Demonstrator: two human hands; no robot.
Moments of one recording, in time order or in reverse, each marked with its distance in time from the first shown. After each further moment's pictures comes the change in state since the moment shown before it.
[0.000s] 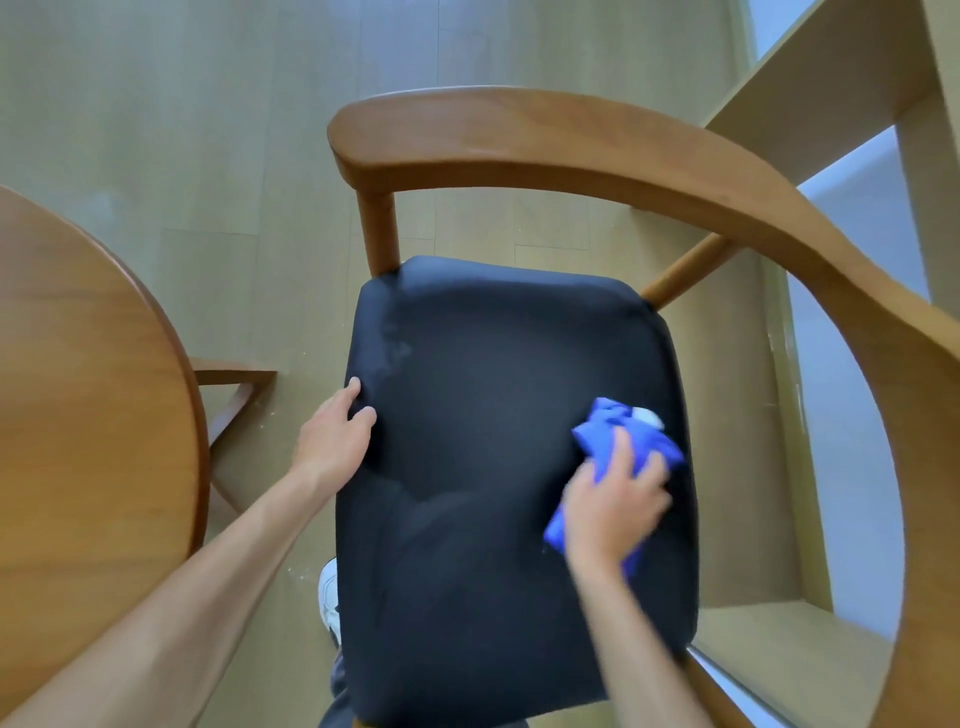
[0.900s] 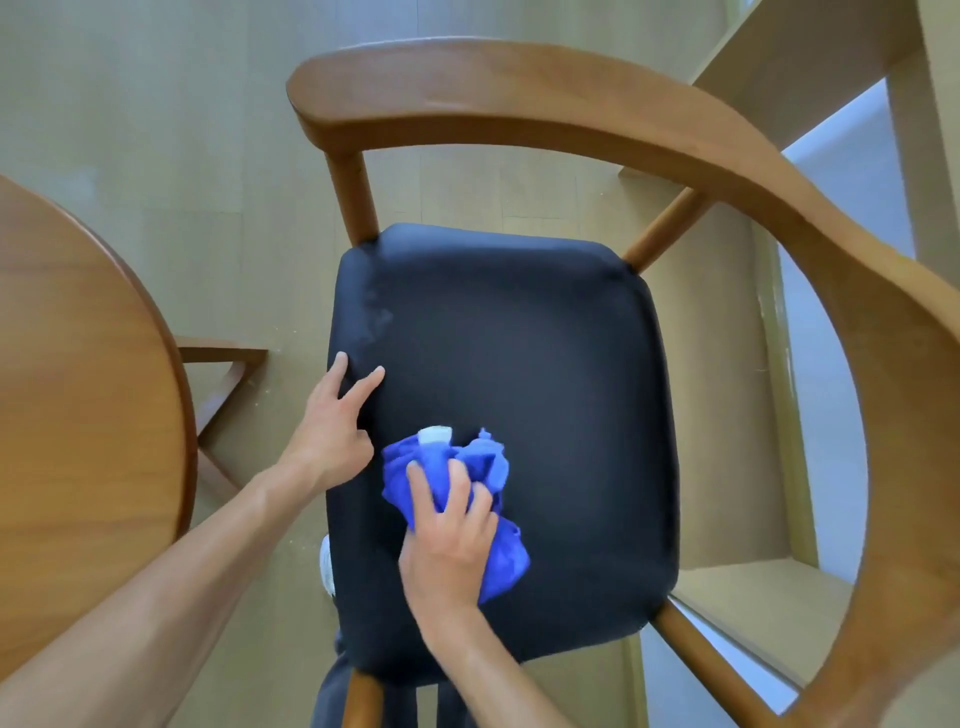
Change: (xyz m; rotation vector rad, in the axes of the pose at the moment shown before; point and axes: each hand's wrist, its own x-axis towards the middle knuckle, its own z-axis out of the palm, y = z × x) left_hand -0.026 -0.006 0.006 0.368 -0.112 0.248; right_hand -0.132 -0.034 0.001 -0.021 -0.370 -0.538
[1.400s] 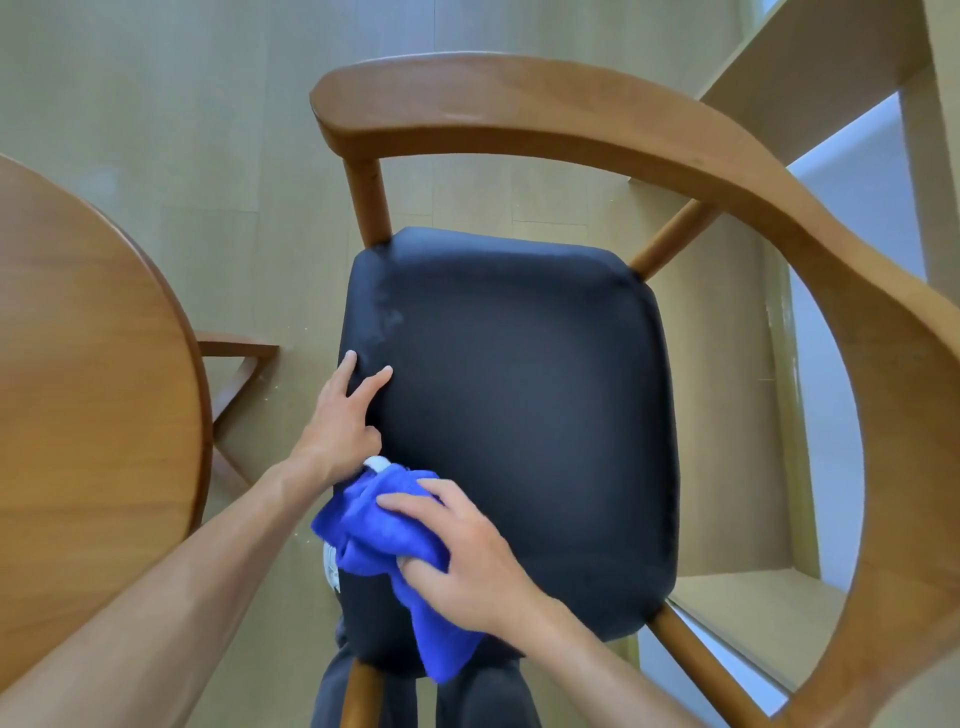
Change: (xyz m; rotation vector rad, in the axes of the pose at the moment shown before) left_hand -0.001 0.000 0.003 -0.069 0.018 -0.002; right_hand 0.007 0.024 -0.064 0.605 -0.512 -0.257
